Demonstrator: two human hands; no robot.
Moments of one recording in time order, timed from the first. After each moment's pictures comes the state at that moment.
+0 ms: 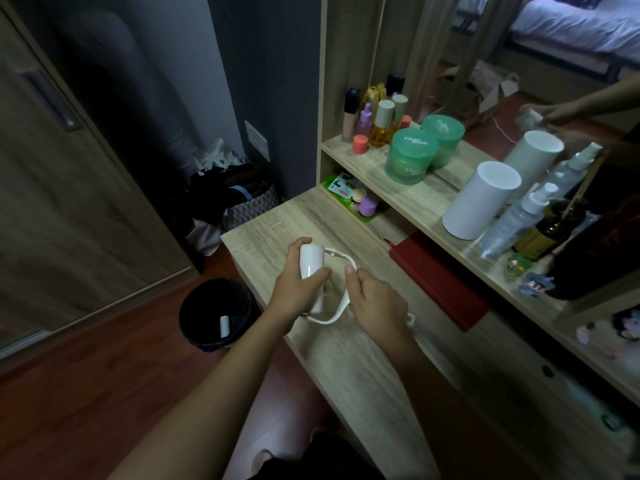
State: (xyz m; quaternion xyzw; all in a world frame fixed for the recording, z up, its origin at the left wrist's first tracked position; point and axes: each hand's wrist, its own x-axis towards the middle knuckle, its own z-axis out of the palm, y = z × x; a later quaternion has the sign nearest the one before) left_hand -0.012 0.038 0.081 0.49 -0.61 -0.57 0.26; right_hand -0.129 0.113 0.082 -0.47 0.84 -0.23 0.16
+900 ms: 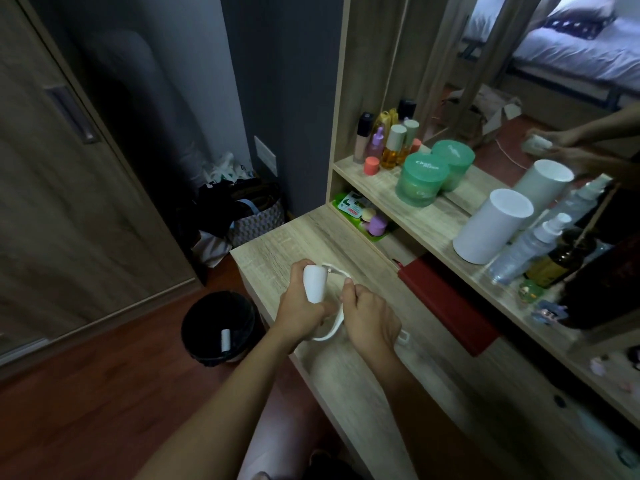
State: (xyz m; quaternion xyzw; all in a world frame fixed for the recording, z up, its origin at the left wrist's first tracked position) left_hand 0.000 0.031 0.079 0.50 -0.65 -0.52 0.24; right_hand -0.101 0.087 0.087 -0.40 0.88 -0.23 0.14
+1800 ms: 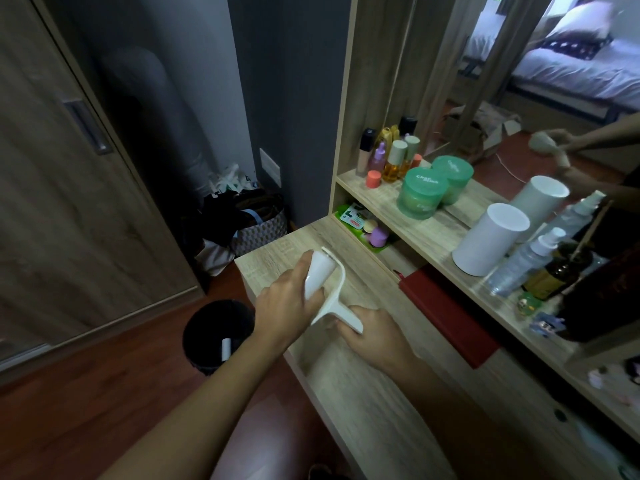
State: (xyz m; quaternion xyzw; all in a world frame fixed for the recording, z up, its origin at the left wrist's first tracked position) left_hand 0.016 0.024 0.109 0.50 -0.82 -0.17 0.24; right_hand -0.131 0.108 0.072 -0.59 0.72 -0.27 0.23
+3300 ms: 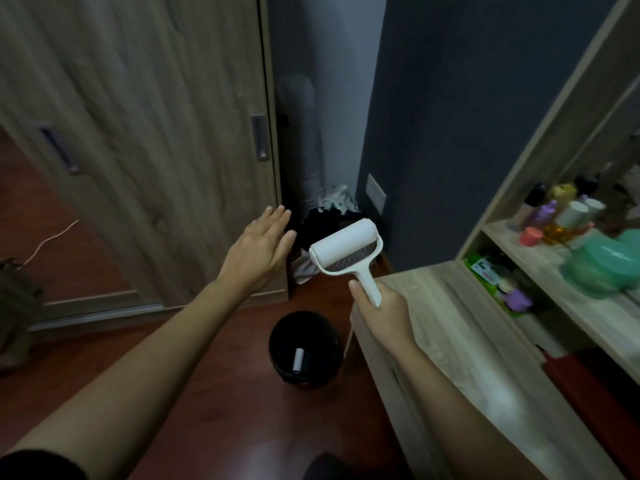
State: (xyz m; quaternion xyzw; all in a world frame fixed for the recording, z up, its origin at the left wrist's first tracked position) left_hand 0.275 -0.115 0.151 0.53 -0.80 -0.04 0.27; right_hand 0.056 -0.034 0.105 -0.56 0.66 -0.41 0.30
